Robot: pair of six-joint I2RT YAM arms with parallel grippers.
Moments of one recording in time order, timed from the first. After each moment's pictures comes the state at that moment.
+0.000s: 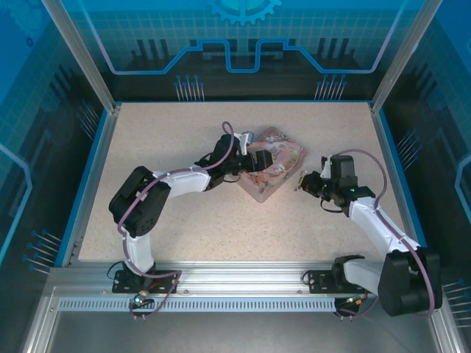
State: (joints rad) left arm -0.59 1.88 1.13 0.30 0.36 -0.76; right arm 0.11 1.13 0.65 -0.37 -0.38 0.57
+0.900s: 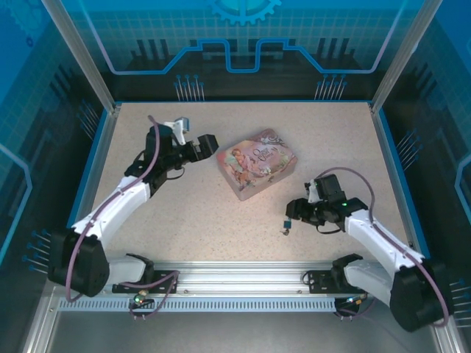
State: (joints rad) left arm -0.25 1.26 0.93 -0.10 0.34 -0.64; right arm 0.29 1.00 0.55 -0.60 -0.34 0.55
